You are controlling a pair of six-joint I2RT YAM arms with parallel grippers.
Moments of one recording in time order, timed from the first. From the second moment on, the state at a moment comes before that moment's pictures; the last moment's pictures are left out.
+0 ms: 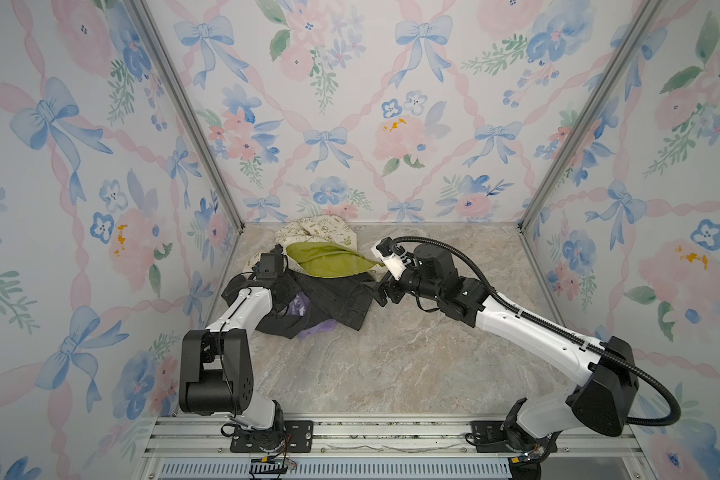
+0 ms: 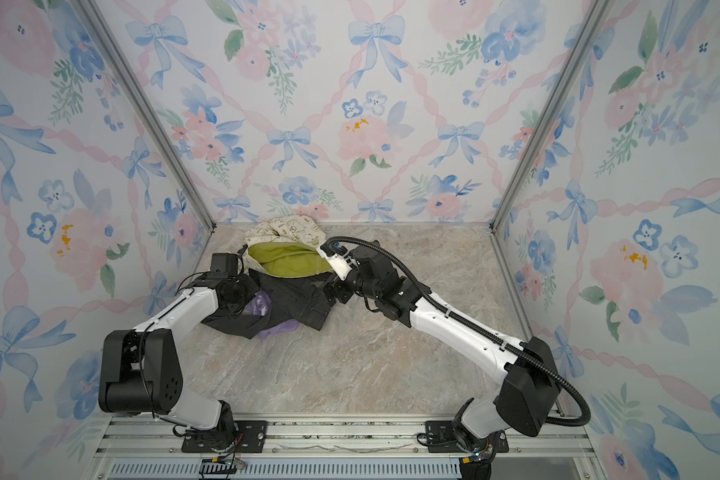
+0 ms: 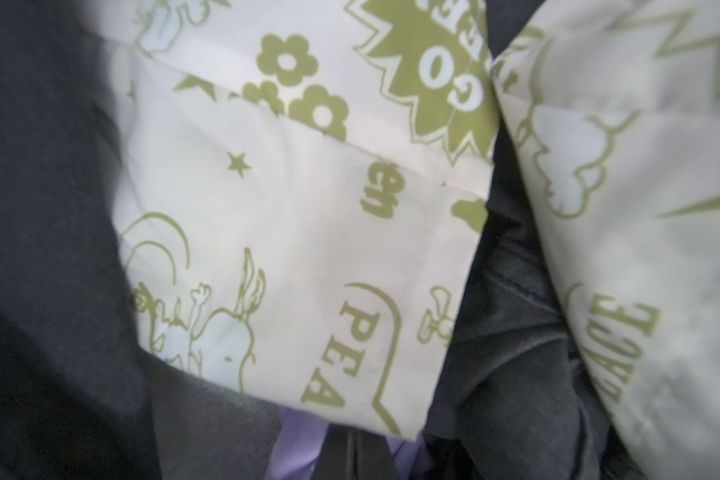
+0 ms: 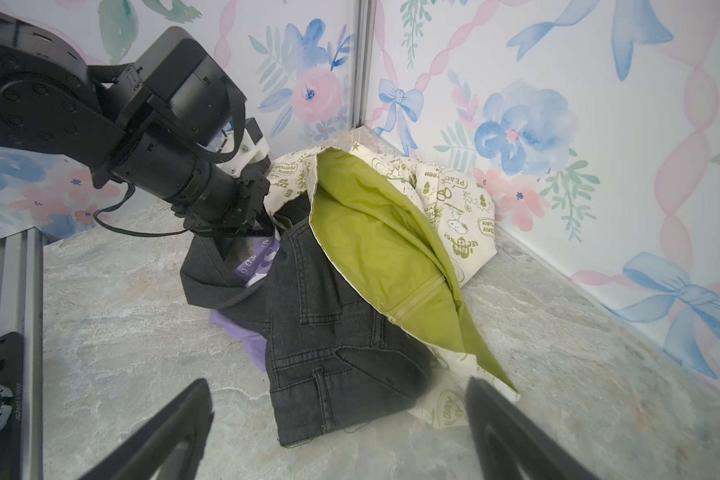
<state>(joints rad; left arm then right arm) 0.02 1.51 0.96 -0.43 0.00 -0.76 0.81 1.49 1.28 -0.19 -0.14 -0.11</state>
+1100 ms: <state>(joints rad) 0.02 1.30 0.92 -0.42 0.02 -0.84 0.81 1.48 1.27 -0.19 -0.13 -0.14</state>
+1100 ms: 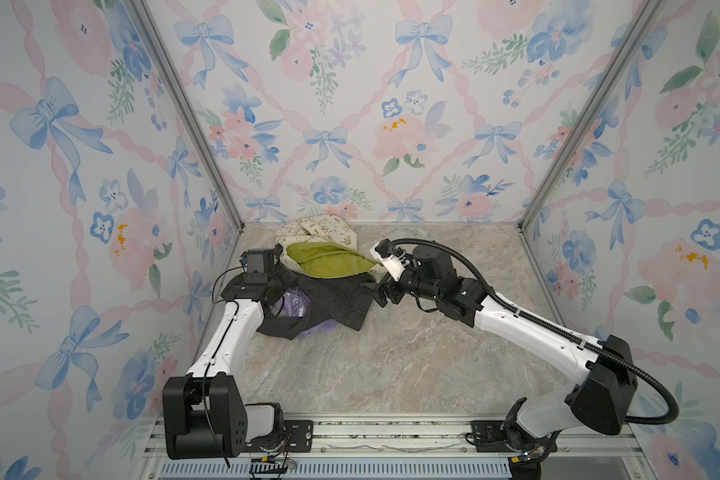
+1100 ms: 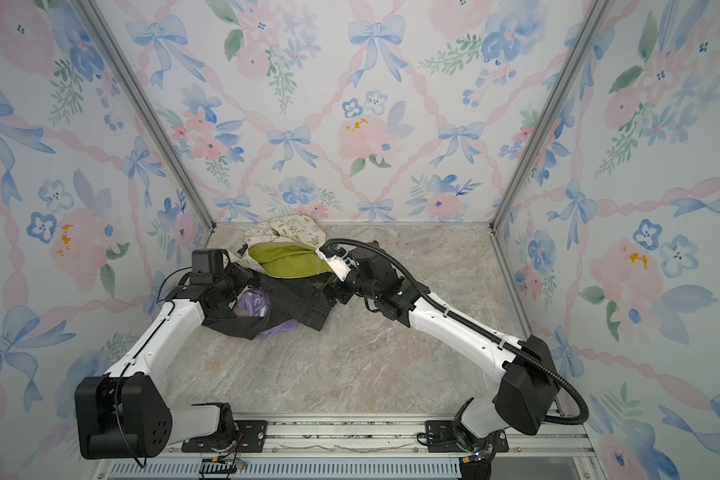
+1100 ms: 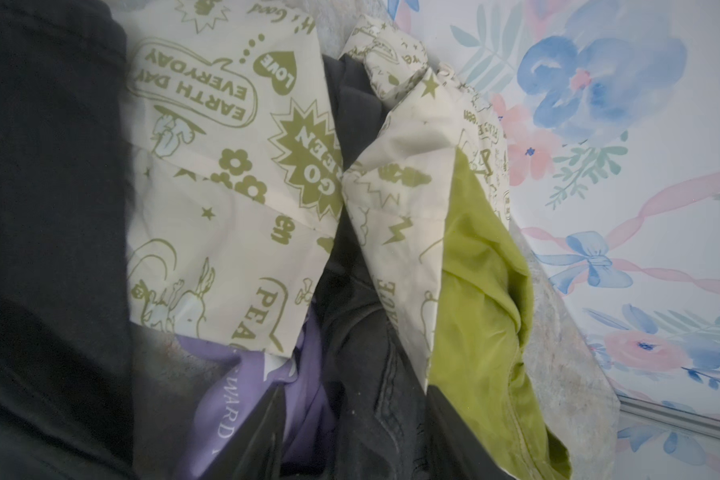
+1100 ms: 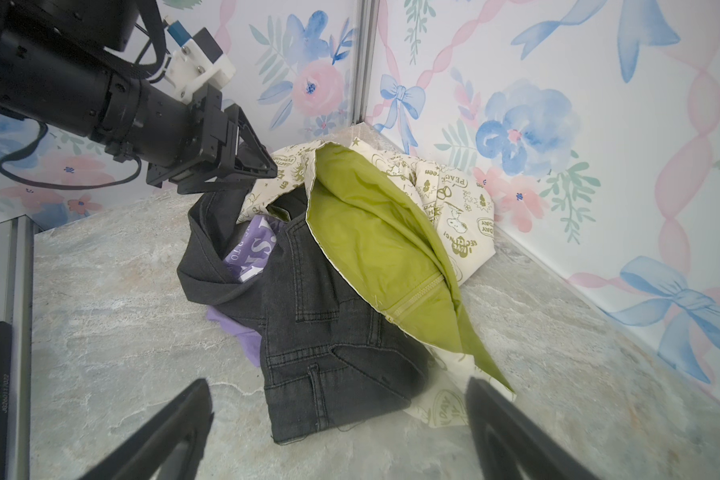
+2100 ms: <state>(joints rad) 0.02 1.53 0.92 -0.43 0.06 -0.73 0.81 1.47 1.26 -0.19 -0.12 -0.14</state>
